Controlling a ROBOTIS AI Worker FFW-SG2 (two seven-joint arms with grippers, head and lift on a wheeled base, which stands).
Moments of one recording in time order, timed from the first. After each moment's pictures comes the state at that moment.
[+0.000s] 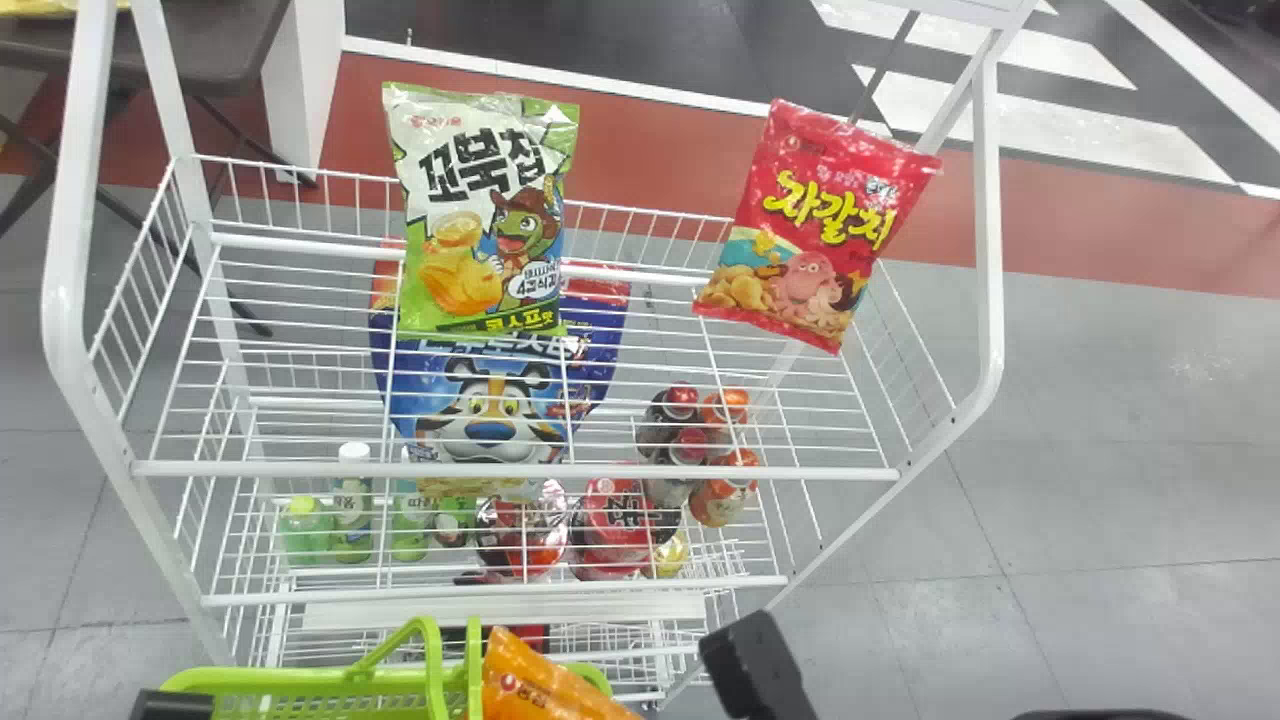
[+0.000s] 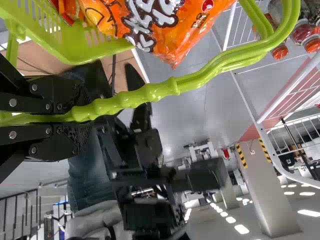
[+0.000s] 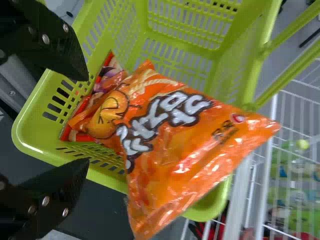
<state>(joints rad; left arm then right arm) 0.62 0.05 -0.14 -2.38 0.08 1.47 -1.06 0.63 -0.30 0.01 -2.50 -0.32 1.56 0.38</state>
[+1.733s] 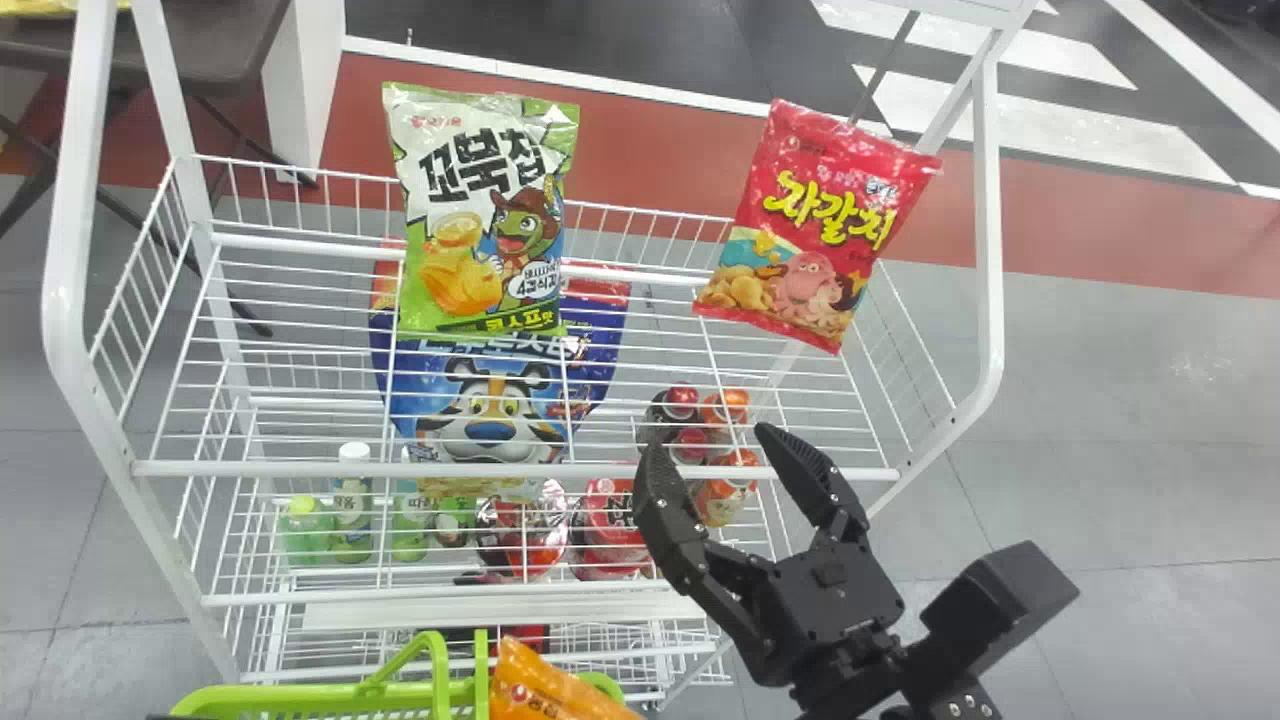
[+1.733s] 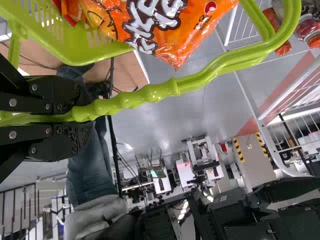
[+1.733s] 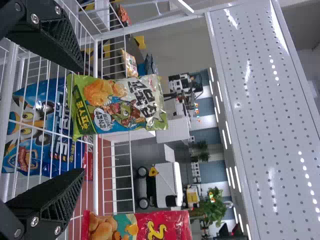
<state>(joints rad) 0.66 0.05 -0.14 -2.34 0.10 1.41 -1.07 0.85 -0.15 0.00 -2.34 -0.24 -0.01 0.14</state>
